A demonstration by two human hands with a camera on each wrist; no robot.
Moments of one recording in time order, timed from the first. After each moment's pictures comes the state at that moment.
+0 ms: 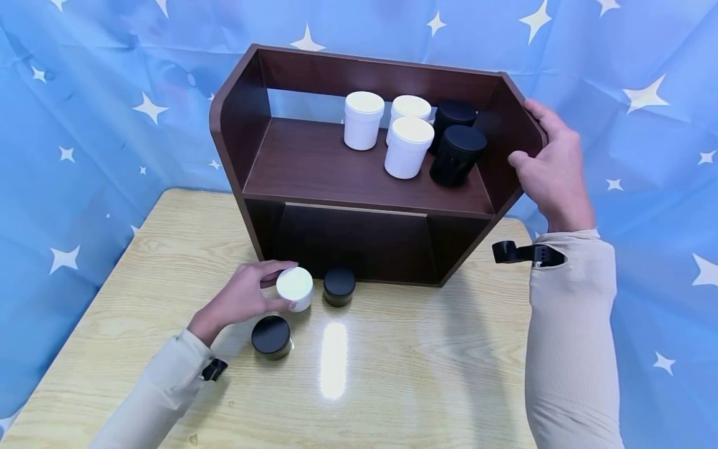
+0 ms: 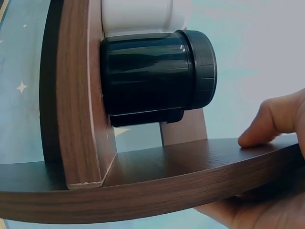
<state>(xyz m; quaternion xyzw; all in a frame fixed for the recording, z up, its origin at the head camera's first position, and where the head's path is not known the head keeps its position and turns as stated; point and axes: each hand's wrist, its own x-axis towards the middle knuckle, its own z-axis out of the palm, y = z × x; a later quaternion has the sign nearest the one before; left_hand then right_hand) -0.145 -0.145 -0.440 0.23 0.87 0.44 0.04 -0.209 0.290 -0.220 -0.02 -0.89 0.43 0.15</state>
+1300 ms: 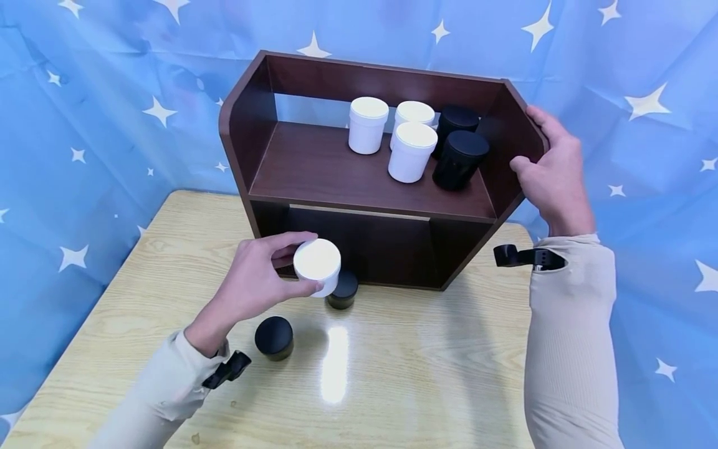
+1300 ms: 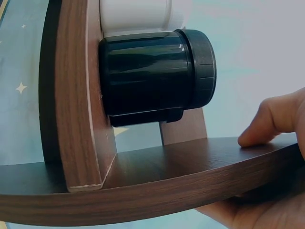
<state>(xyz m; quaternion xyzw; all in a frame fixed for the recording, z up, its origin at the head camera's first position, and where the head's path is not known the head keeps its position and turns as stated) -0.113 -0.102 -0.330 0.16 0.86 0.48 -0.03 -0.209 0.290 -0.221 -0.02 -0.89 0.43 0.14</state>
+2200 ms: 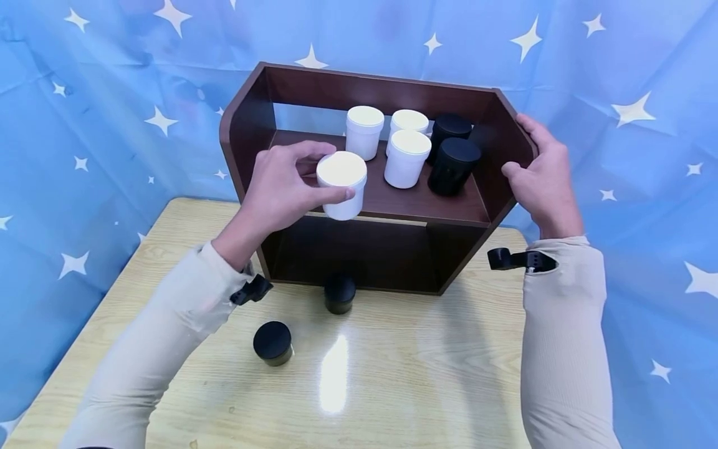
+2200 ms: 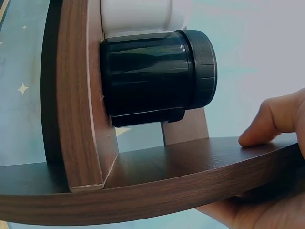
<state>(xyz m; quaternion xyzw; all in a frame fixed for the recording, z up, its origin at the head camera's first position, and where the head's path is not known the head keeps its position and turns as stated) -0.181 -0.067 -0.237 0.15 0.87 0.45 -0.12 -0.210 0.291 -0.222 -0.01 -0.89 0.43 0.15</state>
